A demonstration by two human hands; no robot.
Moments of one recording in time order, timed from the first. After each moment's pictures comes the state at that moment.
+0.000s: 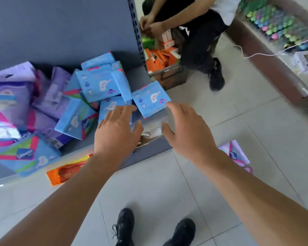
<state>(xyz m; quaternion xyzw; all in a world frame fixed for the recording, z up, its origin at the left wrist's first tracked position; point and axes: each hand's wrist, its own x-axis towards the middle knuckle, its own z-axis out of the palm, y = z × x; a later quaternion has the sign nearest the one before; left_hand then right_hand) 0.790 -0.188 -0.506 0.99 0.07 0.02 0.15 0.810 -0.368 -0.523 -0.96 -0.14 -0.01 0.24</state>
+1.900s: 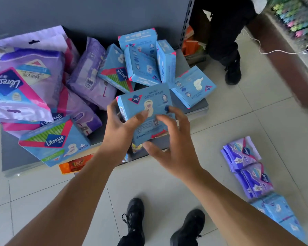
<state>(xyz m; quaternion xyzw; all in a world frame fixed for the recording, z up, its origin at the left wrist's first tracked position) 0.774 -0.042 -0.556 0.60 0.24 -0.05 0.76 0.760 -0.195 -0.575 -0.87 -0.13 -0.02 0.47</state>
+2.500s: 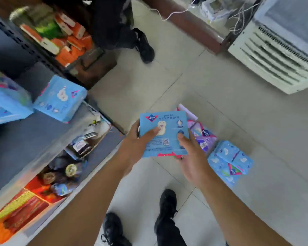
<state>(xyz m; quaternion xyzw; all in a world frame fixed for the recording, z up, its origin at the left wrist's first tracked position) 0.769 -0.359 -0.591 0.64 0.11 -0.39 0.66 0.686 -0.499 -0.605 -0.45 0.32 0.04 0.83</state>
